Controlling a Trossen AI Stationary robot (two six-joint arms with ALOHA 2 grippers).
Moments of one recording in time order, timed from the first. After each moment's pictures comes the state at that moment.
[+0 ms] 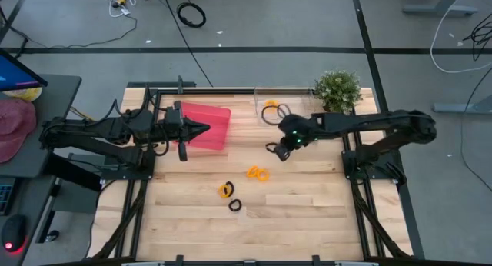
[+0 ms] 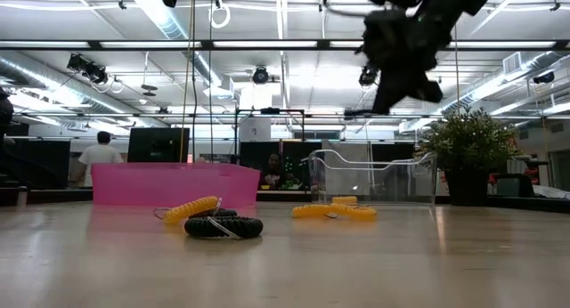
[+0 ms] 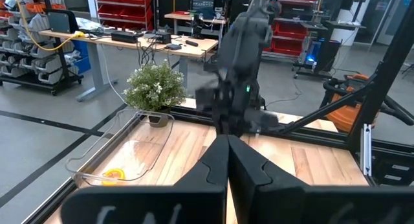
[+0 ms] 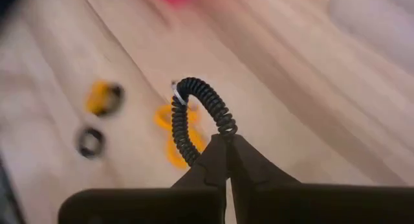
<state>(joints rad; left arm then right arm) -0.08 0.85 0.89 -0.13 -0.30 -0.12 -0.09 1.34 1.01 -0.62 -0.01 0.69</state>
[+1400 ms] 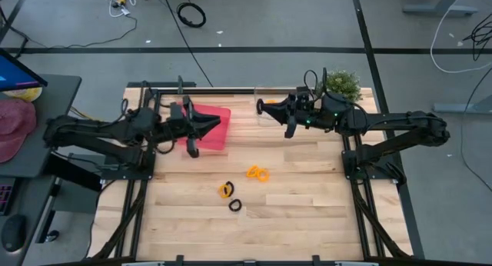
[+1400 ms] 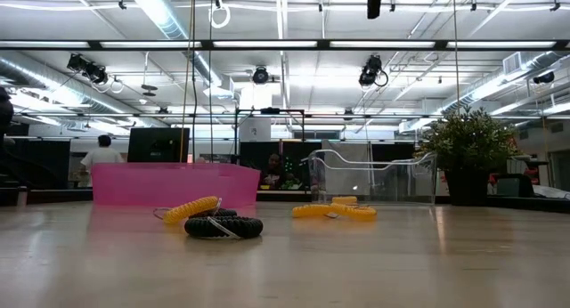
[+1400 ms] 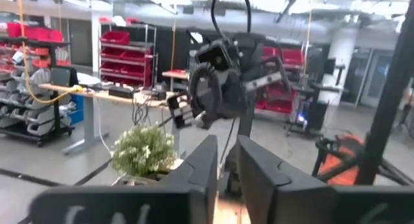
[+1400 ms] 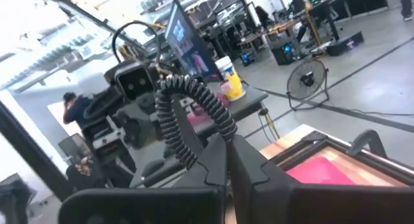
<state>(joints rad) -0.07 0.99 0.89 0.28 -0.30 -0.09 -0.09 1.19 1.01 0.28 0.10 0.49</state>
